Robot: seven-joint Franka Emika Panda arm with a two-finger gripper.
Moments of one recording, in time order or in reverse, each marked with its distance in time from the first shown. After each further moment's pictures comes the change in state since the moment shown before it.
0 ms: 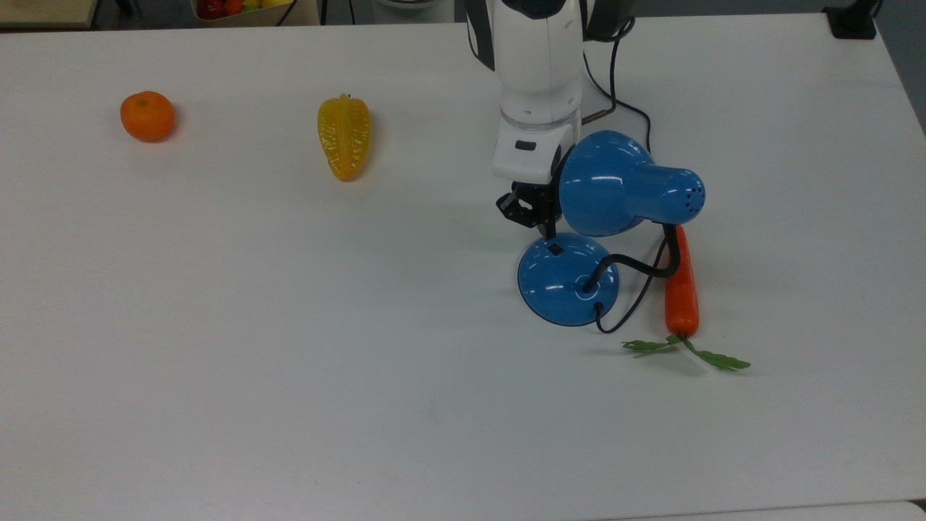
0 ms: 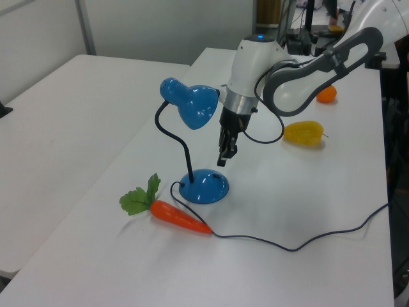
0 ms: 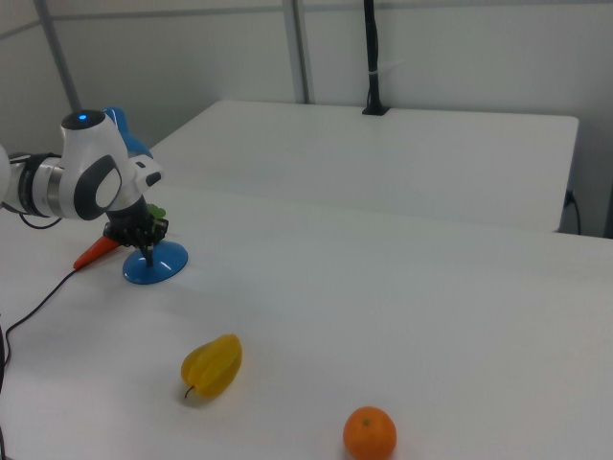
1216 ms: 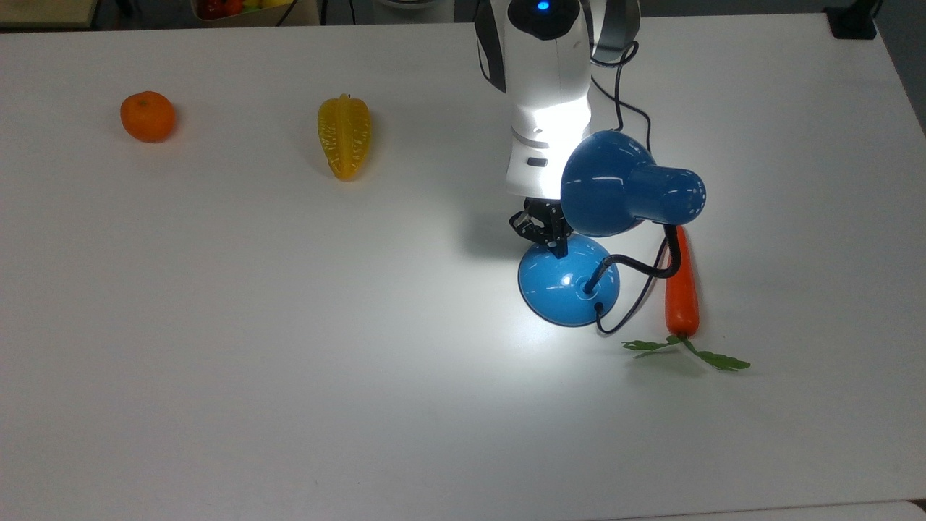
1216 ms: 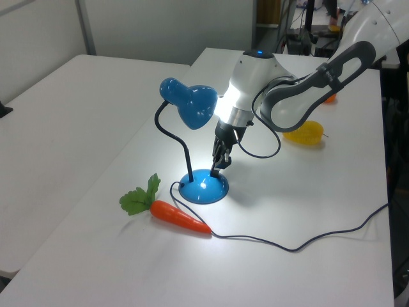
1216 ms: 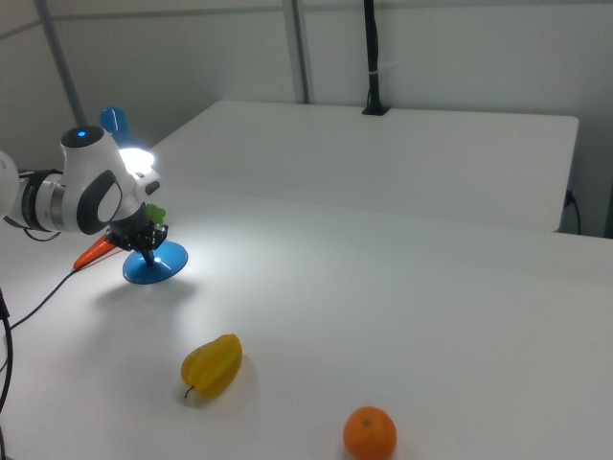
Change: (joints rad) arm 0.015 0.059 0.008 0.002 0.000 0.117 0.000
